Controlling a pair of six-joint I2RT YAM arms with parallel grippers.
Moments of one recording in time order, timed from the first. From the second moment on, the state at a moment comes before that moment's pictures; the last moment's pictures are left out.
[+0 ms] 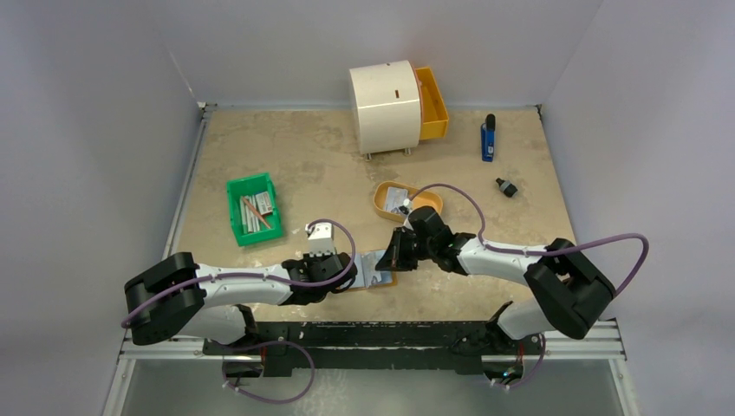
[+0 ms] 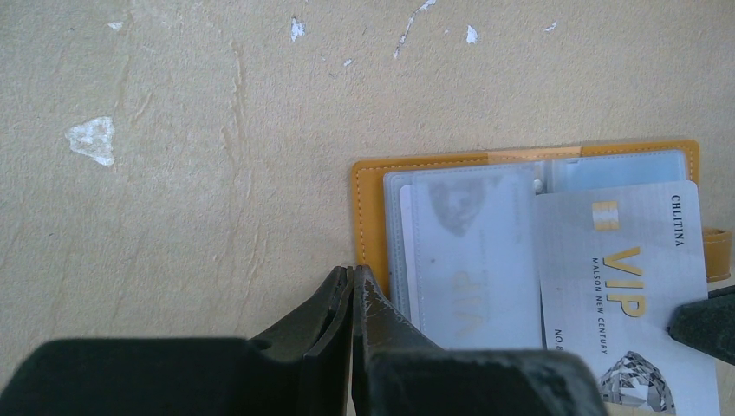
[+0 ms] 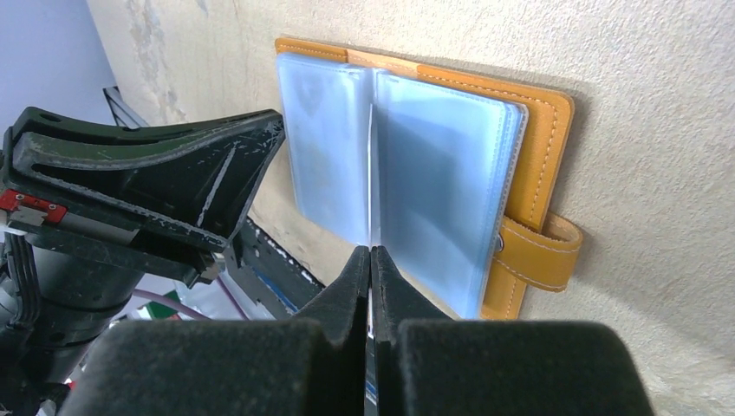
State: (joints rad) left arm -1.13 1.31 0.51 -0.25 -0.66 -1.07; right arm 0.75 1.42 0.57 0.06 -0.35 0.93
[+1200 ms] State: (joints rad) left arm -1.13 1.31 0.51 -0.25 -0.66 -1.07; right arm 0.74 1.51 0.55 0.18 -0.38 0.93
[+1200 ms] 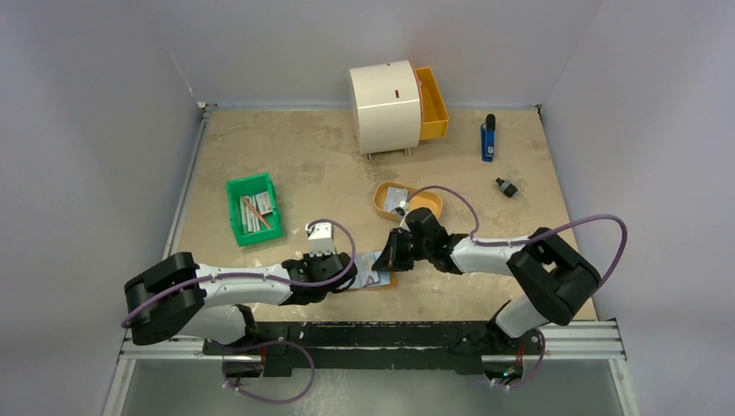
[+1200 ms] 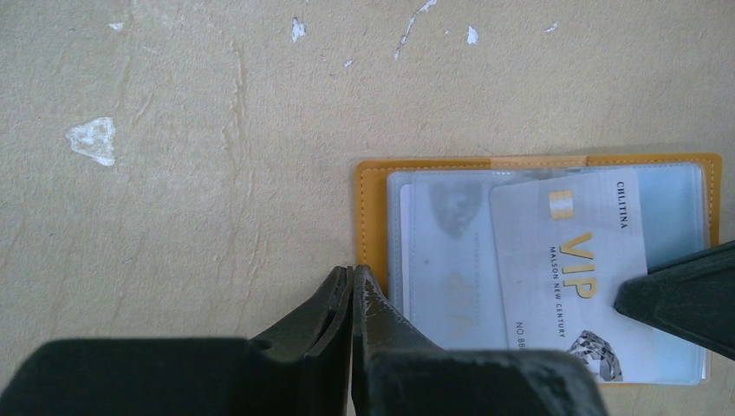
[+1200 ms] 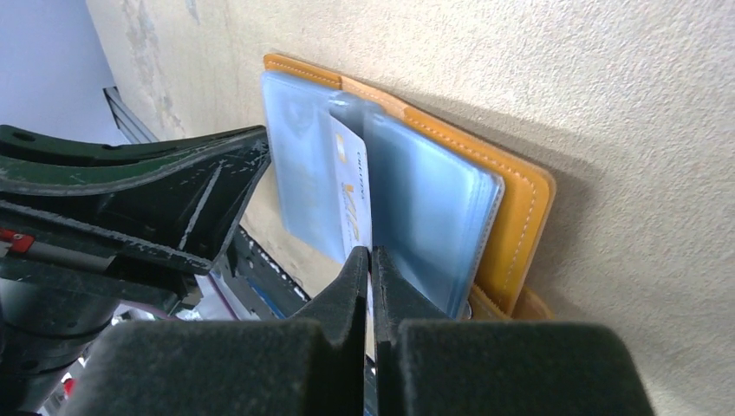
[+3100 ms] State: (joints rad) left arm -1.12 1.33 0.50 -0.17 -0.65 -1.10; right arm 0.78 1.56 0.60 0.14 -0.39 0.92
